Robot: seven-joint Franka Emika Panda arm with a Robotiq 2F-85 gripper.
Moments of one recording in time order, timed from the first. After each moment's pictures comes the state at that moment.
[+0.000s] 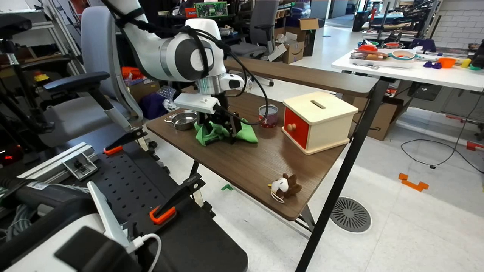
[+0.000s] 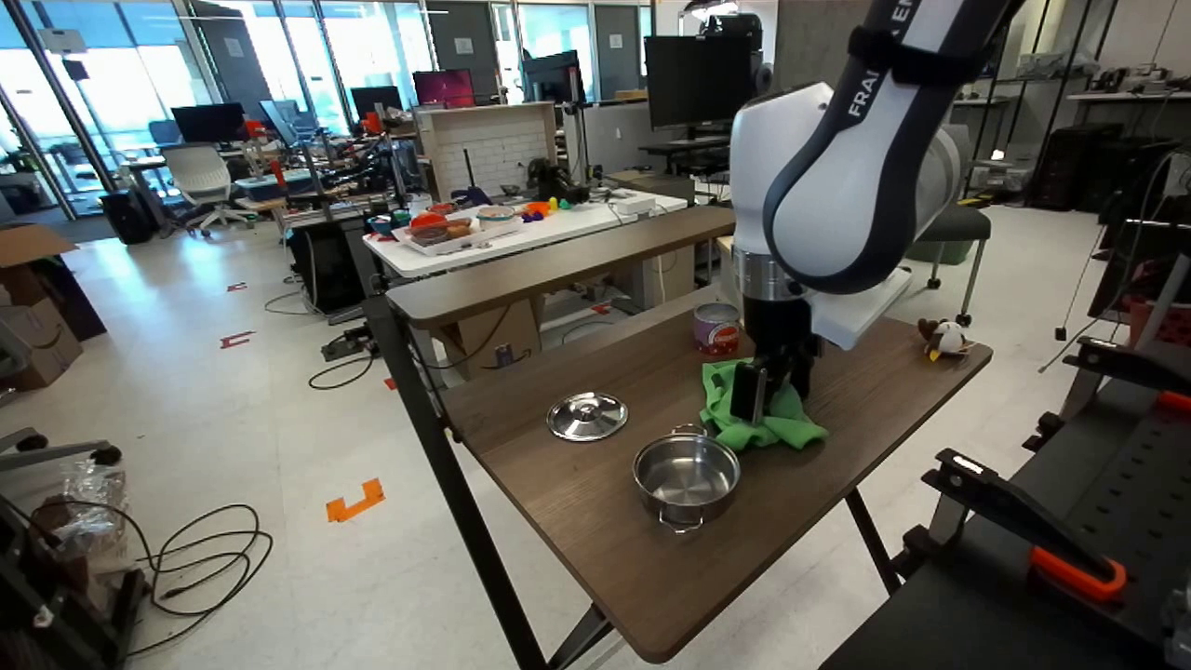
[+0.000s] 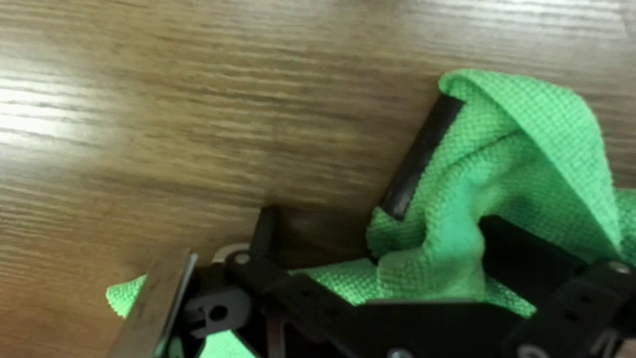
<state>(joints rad) 0.24 0.82 -0.10 -2.00 -0.11 2.78 0.02</state>
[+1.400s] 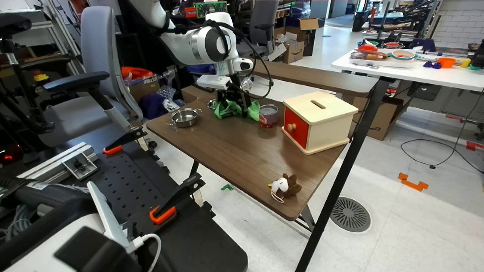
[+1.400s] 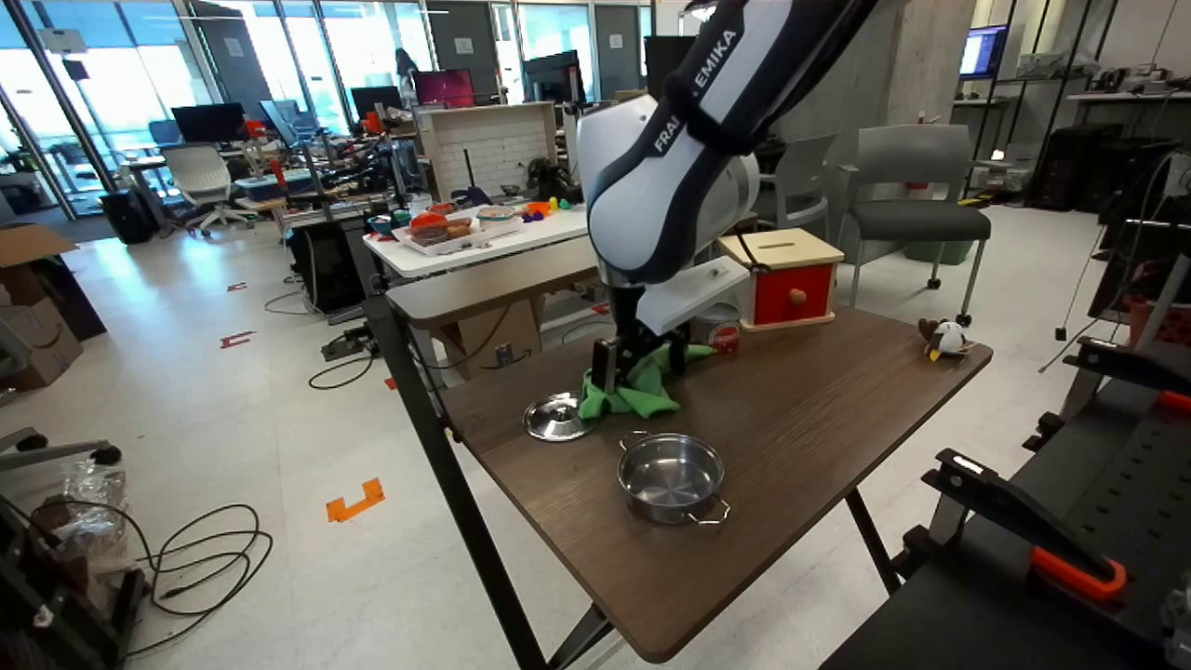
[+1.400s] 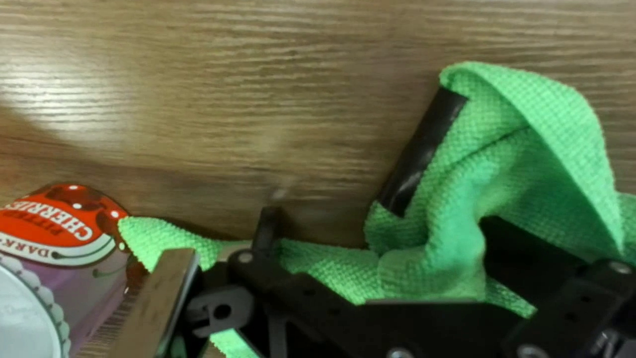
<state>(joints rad) 0.30 1.13 -0.08 -1.33 -0.11 2.45 0.22</state>
